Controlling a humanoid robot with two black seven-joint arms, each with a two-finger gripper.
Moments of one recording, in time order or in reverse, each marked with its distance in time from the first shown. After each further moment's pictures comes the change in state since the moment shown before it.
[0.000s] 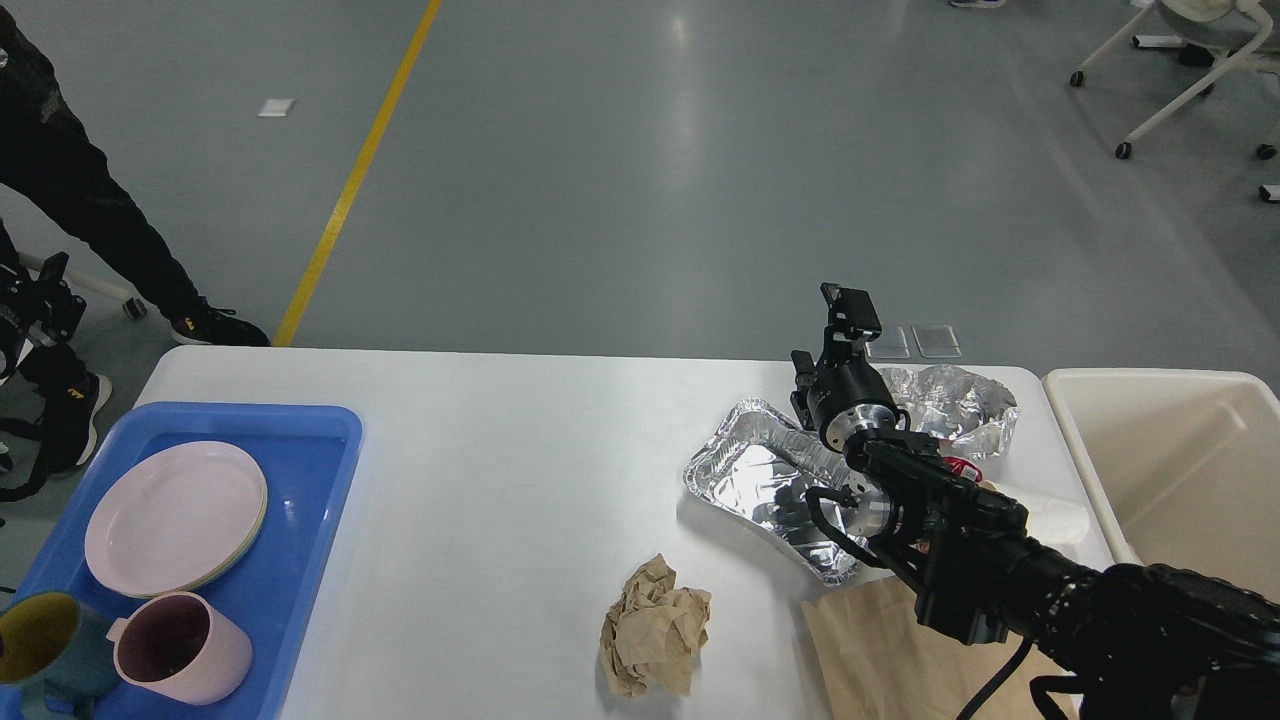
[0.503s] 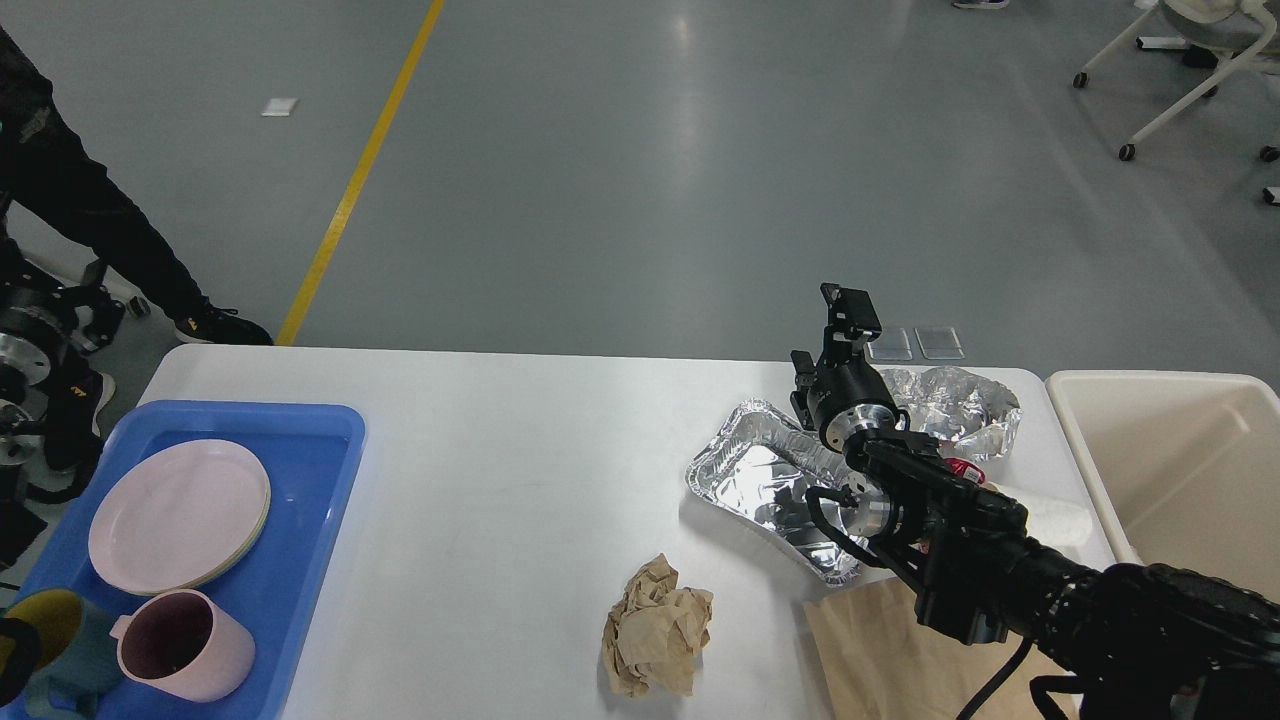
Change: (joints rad) left arm 0.011 -0.113 0.002 -0.006 -0.001 0.000 -0.059; right arm 0.000 0.000 0.000 0.000 0.000 0.000 0.000
